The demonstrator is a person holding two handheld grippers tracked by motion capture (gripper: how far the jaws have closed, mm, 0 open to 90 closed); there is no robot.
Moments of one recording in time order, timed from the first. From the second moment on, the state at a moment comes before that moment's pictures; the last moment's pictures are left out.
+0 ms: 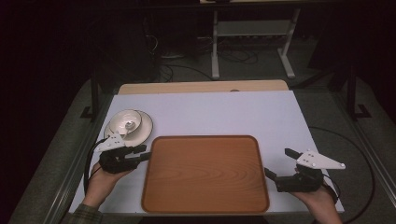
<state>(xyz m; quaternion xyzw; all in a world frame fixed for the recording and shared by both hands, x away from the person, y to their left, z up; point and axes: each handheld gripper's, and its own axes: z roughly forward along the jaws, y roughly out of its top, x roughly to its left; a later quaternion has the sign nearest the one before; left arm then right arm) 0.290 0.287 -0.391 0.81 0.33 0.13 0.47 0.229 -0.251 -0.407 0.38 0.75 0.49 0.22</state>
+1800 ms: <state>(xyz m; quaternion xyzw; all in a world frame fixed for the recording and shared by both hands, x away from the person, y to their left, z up) 0.304 0.341 -0.385 0.77 0.41 0.19 0.45 0.229 -0.252 -0.408 0.38 0.75 0.49 0.22</state>
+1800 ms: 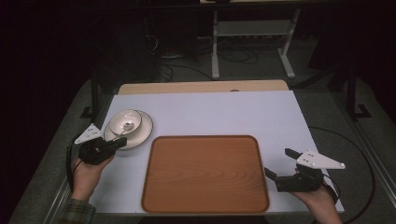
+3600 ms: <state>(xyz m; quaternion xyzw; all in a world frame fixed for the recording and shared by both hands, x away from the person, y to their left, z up) 0.335 0.401 -0.389 0.72 0.49 0.26 0.41 0.230 -0.249 -0.409 0.39 0.76 0.48 0.22</state>
